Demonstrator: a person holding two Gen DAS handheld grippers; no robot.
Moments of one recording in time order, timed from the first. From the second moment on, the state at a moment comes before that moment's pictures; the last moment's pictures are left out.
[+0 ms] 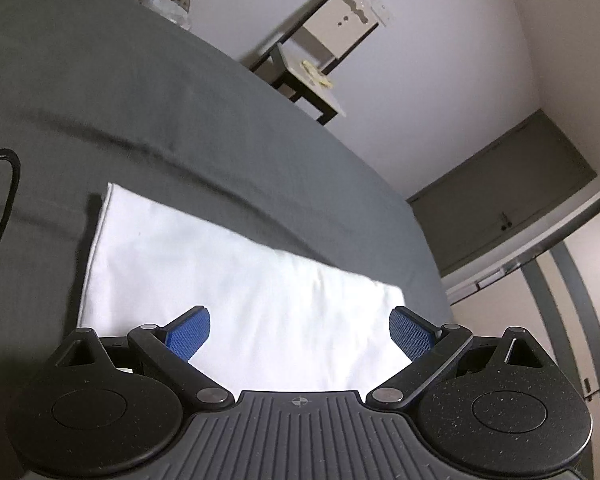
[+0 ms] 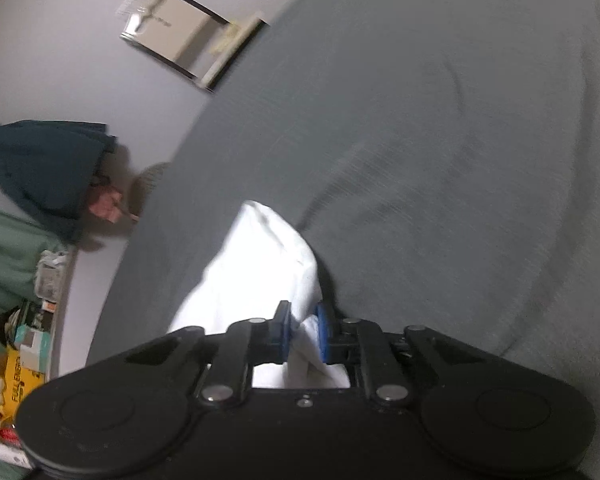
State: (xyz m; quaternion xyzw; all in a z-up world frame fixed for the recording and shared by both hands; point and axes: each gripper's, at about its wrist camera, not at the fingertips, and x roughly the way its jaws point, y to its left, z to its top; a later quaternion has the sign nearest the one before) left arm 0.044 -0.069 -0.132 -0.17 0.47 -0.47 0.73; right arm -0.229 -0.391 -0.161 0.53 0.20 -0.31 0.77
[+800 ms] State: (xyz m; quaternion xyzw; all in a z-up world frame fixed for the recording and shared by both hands) left arm 0.094 0.036 -0.127 -0.30 0.42 -0.27 0.81; right arm 0.008 -0.097 -0.091 0.06 0.34 -0.04 0.94
